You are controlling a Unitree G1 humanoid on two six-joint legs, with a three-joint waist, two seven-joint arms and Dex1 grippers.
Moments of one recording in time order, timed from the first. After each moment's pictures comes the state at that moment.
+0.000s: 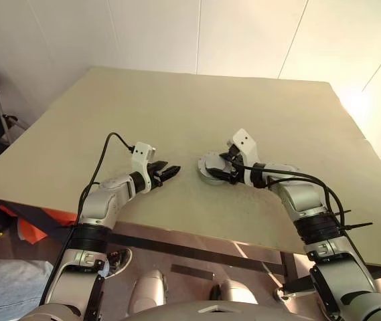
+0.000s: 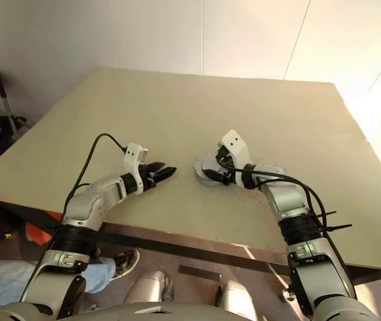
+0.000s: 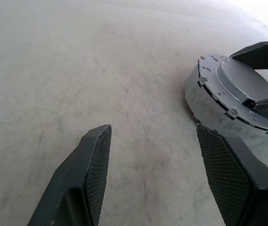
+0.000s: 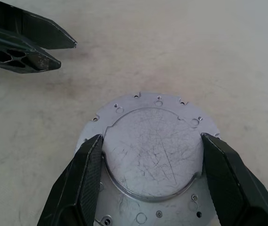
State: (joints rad) left arm -0.41 0.23 0.00 0.19 -0.36 0.59 -0.61; right arm -0.48 -0.42 0.17 0.20 0.15 0.45 0.78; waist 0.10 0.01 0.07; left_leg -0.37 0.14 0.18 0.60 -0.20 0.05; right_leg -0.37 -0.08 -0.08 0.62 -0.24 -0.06
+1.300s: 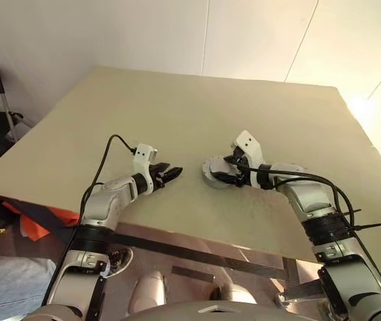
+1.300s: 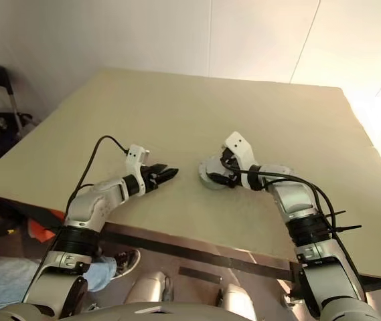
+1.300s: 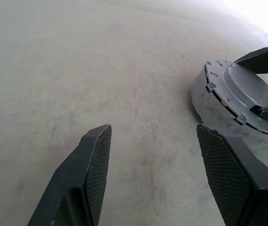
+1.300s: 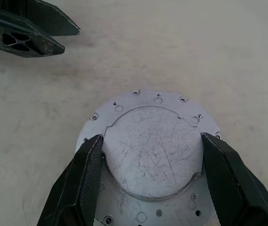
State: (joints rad) left arm -0.40 0.21 -0.01 0.19 -0.37 0.61 -0.60; right arm -0.46 -0.50 0.18 0.14 0.15 0.54 0.84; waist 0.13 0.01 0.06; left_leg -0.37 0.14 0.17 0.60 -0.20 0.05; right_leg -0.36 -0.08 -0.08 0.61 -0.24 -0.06
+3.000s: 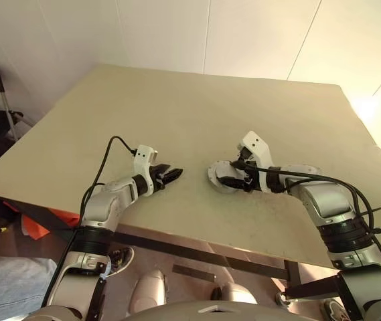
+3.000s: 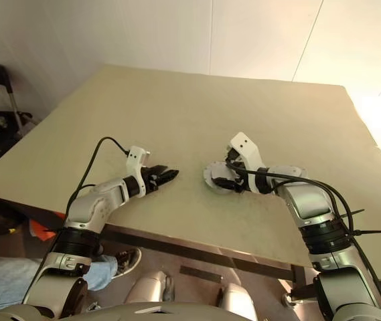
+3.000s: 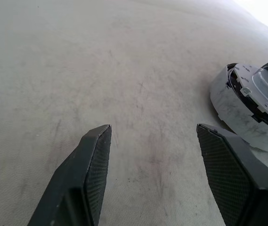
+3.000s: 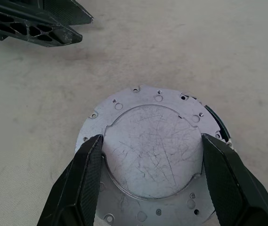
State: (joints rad) left arm -0.39 0.21 -0.01 0.18 -0.37 0.61 -0.60; right arm -0.42 -0.58 0.16 -0.06 0.24 0.75 0.82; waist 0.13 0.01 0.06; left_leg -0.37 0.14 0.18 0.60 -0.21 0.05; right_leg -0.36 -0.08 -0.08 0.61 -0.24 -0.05
